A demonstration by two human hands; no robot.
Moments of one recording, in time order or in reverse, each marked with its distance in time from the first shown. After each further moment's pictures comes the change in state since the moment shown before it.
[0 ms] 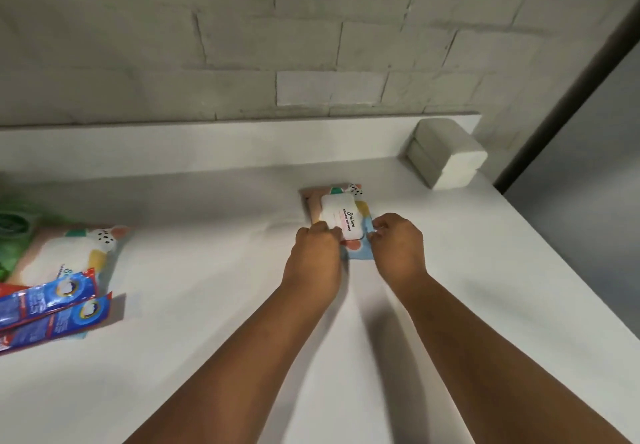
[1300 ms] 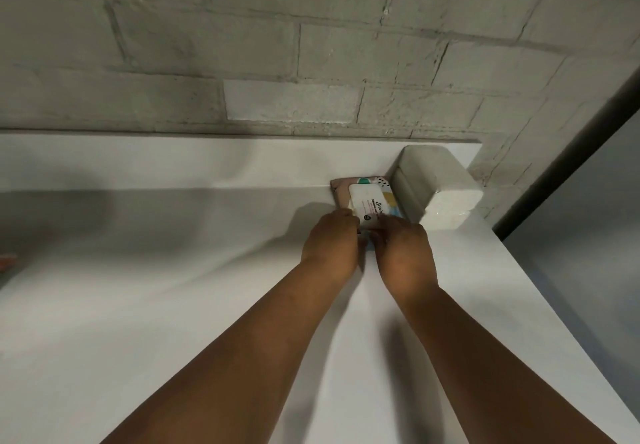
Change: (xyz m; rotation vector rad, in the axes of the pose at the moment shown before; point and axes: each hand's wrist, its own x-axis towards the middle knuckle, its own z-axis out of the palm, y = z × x) left_hand 0.146 0.071 0.059 -0.114 0.097 0.043; right_hand 0.142 0.088 0.004 -0.156 0.071 -0.400
